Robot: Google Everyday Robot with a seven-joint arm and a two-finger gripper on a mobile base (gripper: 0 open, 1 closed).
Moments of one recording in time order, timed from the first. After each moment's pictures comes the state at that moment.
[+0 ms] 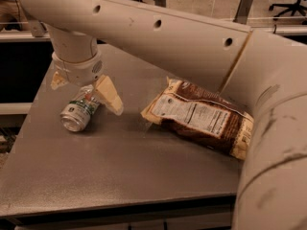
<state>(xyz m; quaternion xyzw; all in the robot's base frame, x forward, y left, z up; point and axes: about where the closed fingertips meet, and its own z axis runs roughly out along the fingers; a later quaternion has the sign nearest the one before) 0.523 0.161 0.863 -0.98 0.19 -0.04 0.07</state>
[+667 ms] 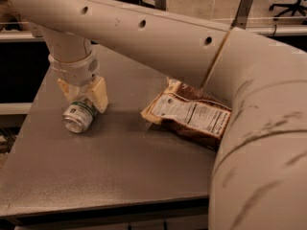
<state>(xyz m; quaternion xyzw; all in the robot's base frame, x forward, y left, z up) 0.528 0.166 0.857 -0.99 0.16 -0.04 0.03</state>
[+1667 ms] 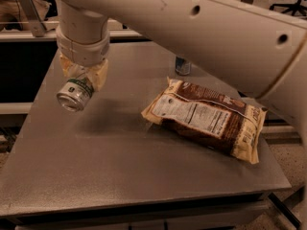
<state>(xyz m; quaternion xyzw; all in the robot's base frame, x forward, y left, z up) 0.539 0.161 0.919 -0.97 0.15 -0.11 0.16</state>
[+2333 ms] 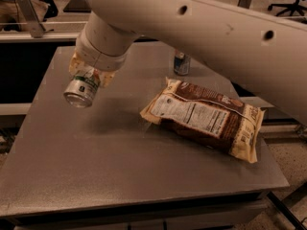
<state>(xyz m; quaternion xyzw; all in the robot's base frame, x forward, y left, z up) 0.544 0.148 0.933 -0.94 0.07 -0.18 0.27</state>
